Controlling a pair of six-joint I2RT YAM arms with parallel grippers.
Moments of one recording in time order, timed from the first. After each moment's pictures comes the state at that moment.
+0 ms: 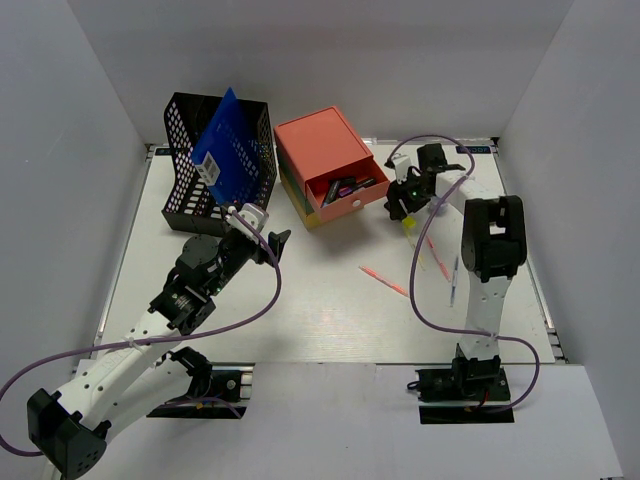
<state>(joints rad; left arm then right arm) -0.63 0.78 0.64 0.13 -0.03 0.14 0.16 2.12 1.59 -0.53 -0.37 -0.48</state>
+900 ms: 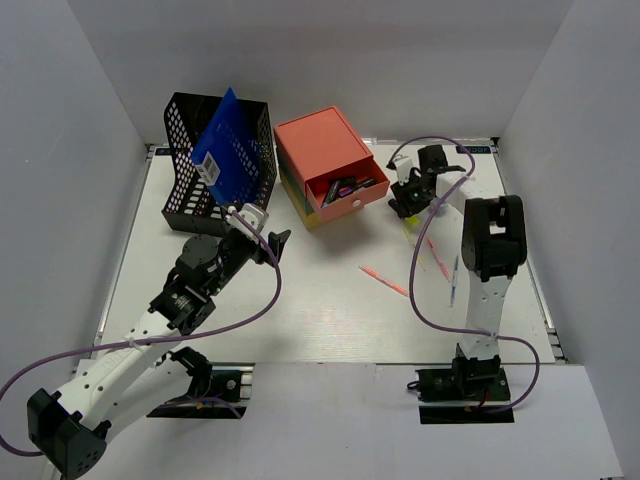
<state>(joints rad) -0.63 0.78 0.64 0.13 -0.03 0.14 0.15 2.13 1.57 -0.51 -0.30 -0.50</state>
